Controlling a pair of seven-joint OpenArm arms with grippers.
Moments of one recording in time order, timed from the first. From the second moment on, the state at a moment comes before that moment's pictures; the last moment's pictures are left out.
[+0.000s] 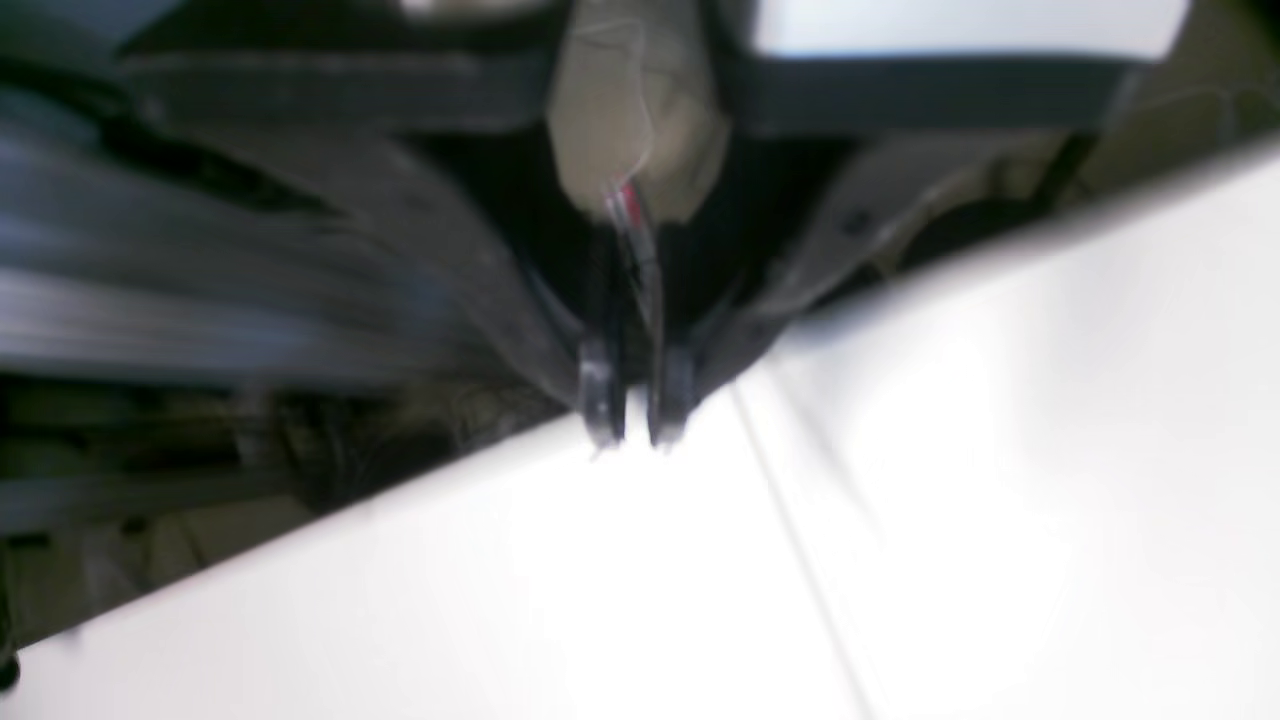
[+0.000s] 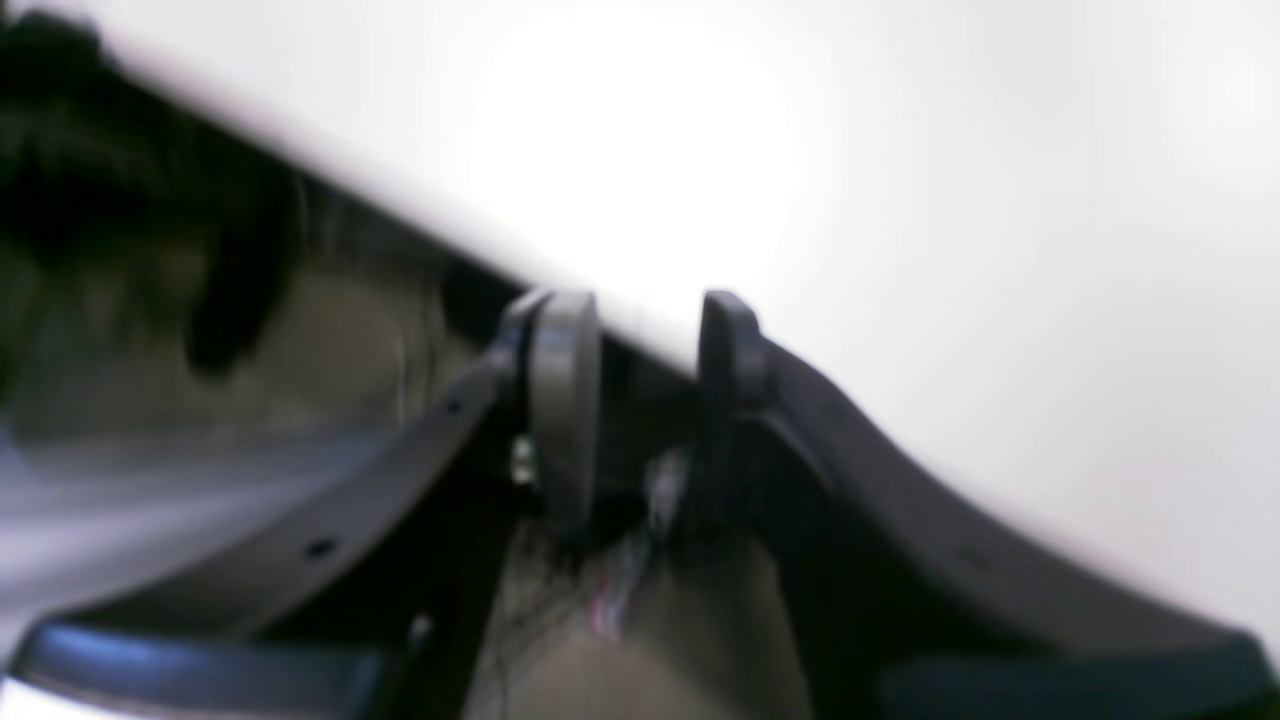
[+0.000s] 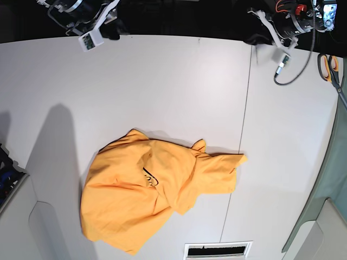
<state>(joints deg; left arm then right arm) 31.5 -20.8 -13.5 93.4 -33.8 -37.9 36.5 -38.0 12.4 -0.5 104.0 19.5 29.2 -30.5</state>
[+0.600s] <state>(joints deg) 21.7 -29.6 -12.6 99.6 -37.8 -37.3 34.6 -16.0 9.2 5.2 92.1 18.9 27.4 -33.3</state>
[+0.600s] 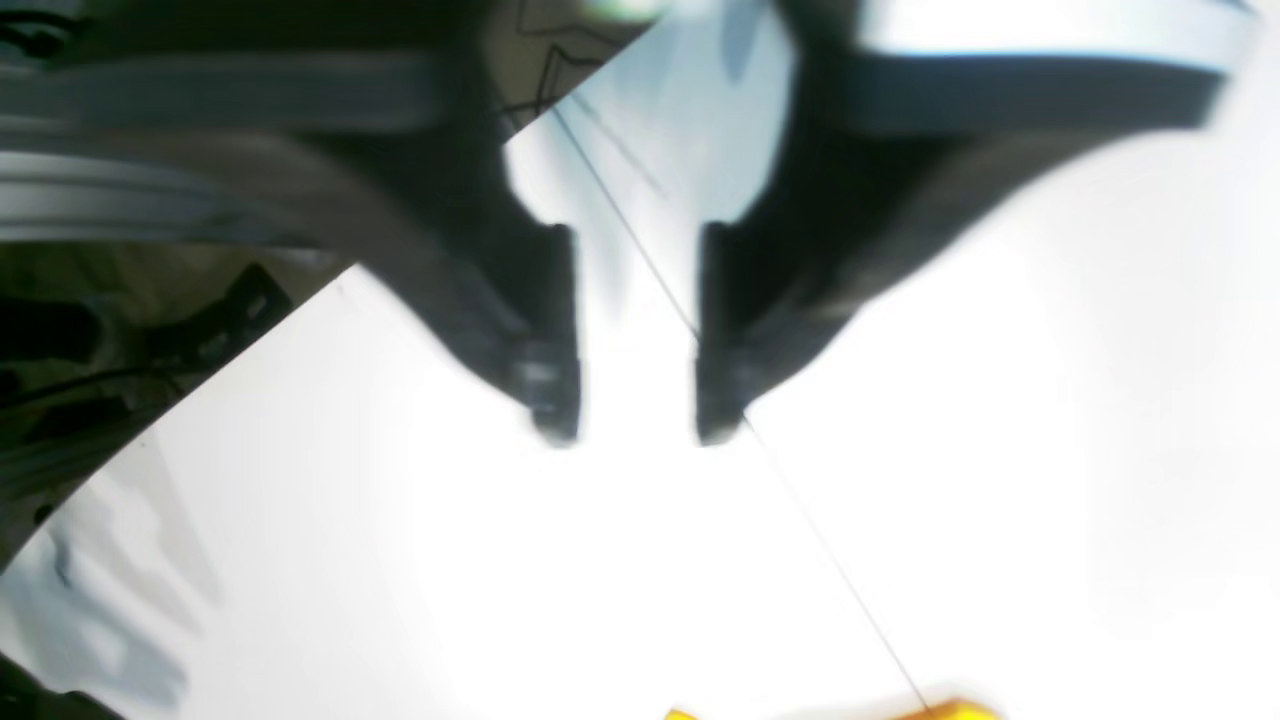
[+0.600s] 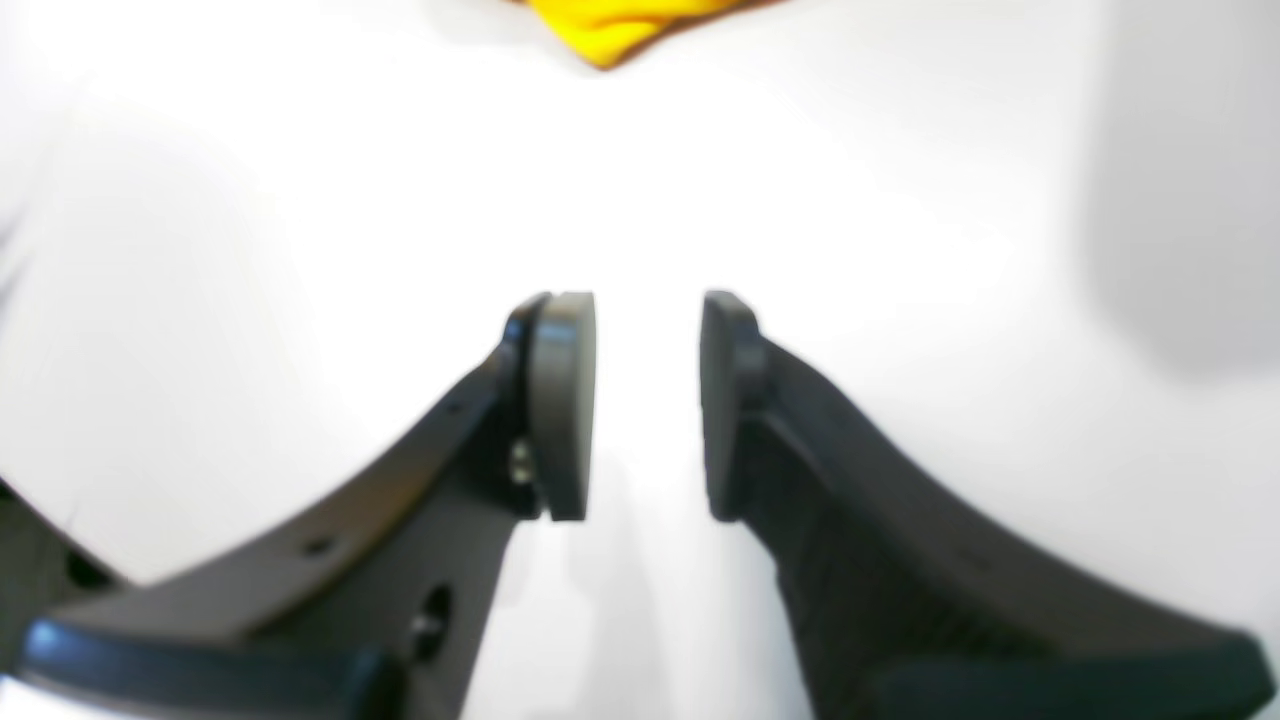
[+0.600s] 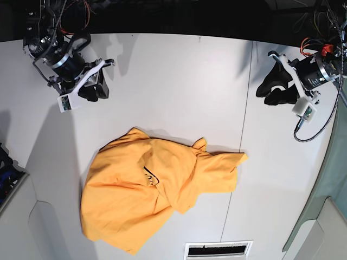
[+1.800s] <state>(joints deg) -18.7 -13.6 8.3 50.7 -17.6 -22.6 17.5 14.2 -0.9 5.6 50.6 10.9 23.9 -22.8</state>
